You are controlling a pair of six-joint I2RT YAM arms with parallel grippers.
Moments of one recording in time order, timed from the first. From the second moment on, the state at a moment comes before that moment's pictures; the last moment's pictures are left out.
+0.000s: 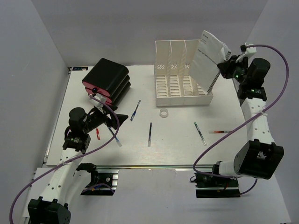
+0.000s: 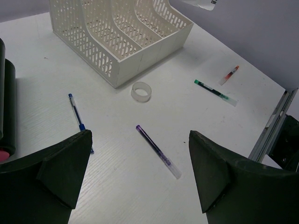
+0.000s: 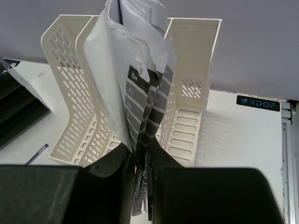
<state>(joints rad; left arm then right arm) -0.15 0.73 0.55 0.07 0.70 -0.17 -0.18 1.36 1.26 0.00 -0.56 0.09</state>
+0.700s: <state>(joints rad) -0.15 0.76 0.55 0.07 0.69 -0.16 0.05 1.51 1.24 0.21 -0.25 -0.02</state>
